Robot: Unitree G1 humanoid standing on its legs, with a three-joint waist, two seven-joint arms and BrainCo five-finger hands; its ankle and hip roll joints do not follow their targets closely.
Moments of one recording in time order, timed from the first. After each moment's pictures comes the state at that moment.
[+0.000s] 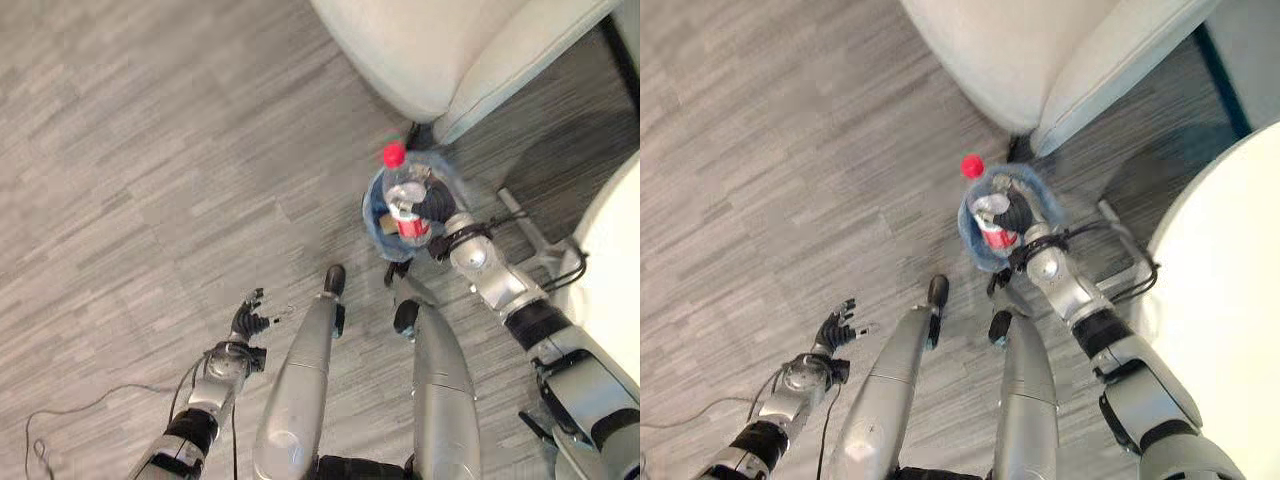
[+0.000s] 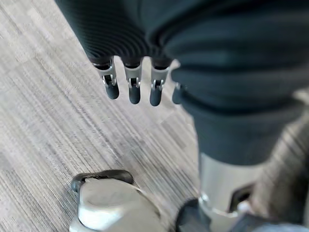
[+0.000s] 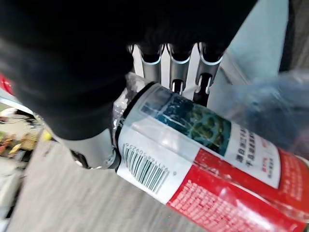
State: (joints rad) left arm -0.27 0.36 -0.28 0.69 -0.26 -0.10 0.20; right arm -0.84 -0.51 0.49 0.57 -0.12 -0.06 -0.31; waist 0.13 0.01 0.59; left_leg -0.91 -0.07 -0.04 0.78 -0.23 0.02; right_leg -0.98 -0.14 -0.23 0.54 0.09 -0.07
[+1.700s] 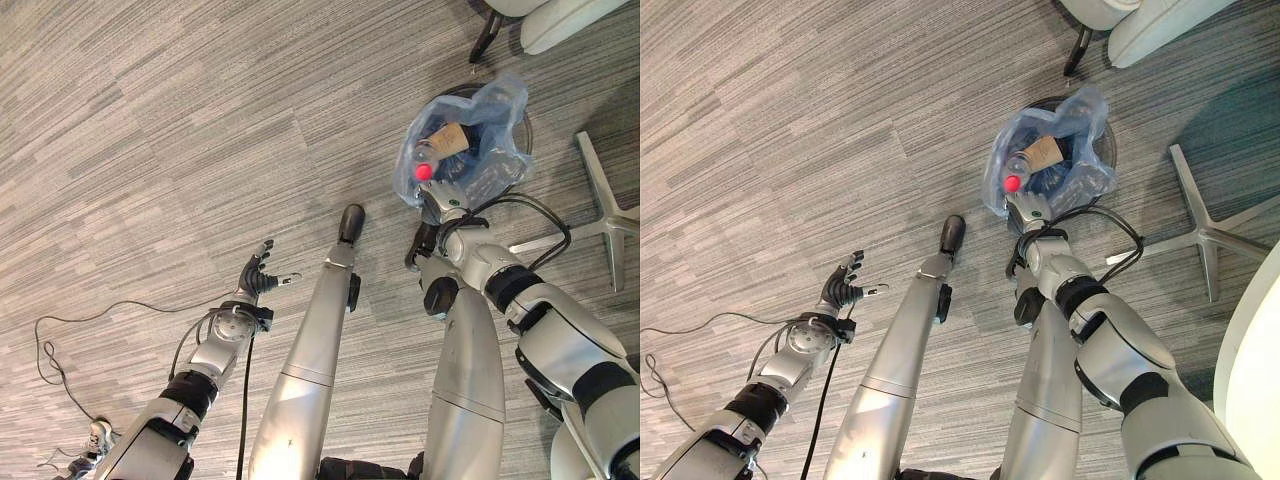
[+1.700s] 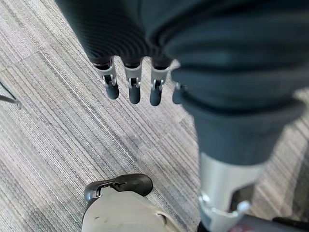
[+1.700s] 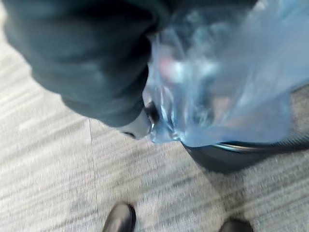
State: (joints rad) left arm -0.38 0.44 -0.39 0.59 -0.26 -0.14 0.24; right arm -1.05 -0.45 0.81 0.99 -0.48 0.07 -0.32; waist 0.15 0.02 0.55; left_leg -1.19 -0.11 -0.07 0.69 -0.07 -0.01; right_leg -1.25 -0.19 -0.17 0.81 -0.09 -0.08
